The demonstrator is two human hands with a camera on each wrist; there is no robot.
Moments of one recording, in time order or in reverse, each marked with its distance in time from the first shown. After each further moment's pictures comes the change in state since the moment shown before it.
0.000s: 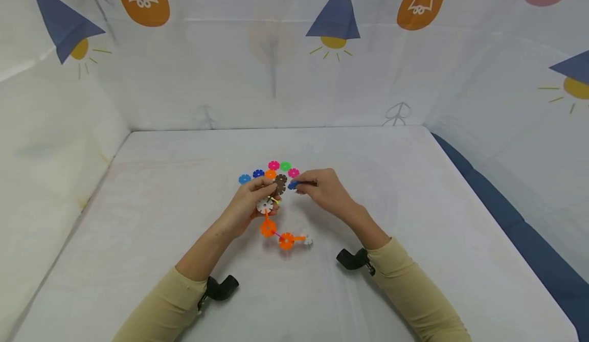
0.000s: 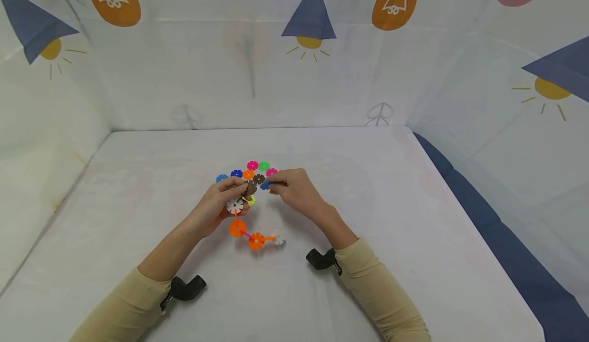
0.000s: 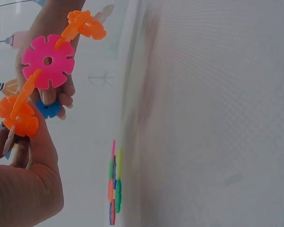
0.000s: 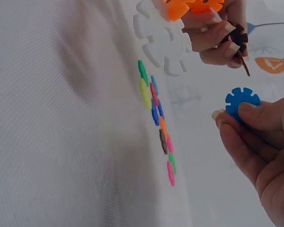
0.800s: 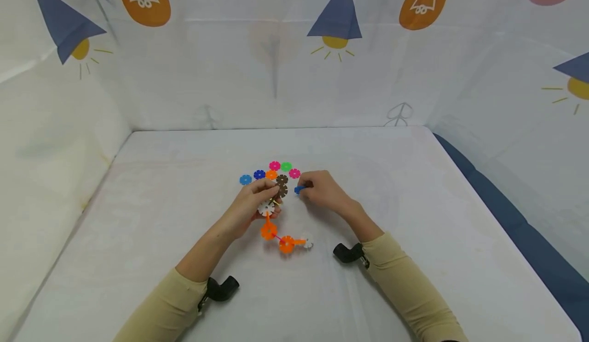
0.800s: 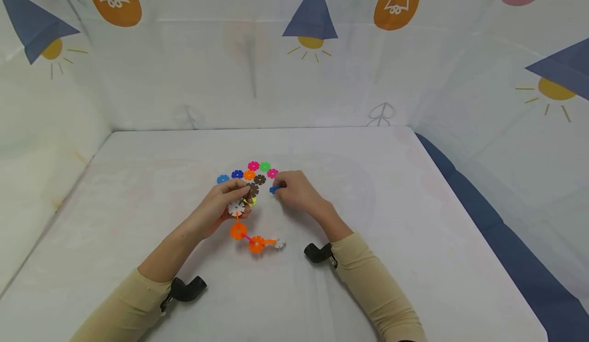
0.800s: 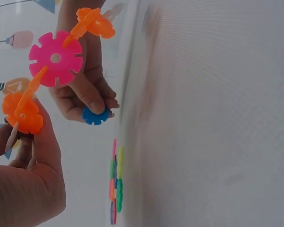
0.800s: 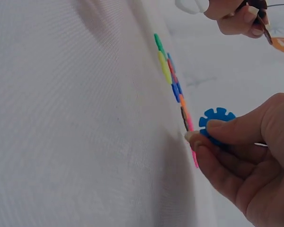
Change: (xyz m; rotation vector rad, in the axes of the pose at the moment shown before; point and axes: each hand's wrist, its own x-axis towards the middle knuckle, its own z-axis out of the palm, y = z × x) left_hand -0.001 0.000 0.000 0.043 -0.014 -0.020; right_hand 0.018 0.030 0.011 -0.173 -0.135 0.181
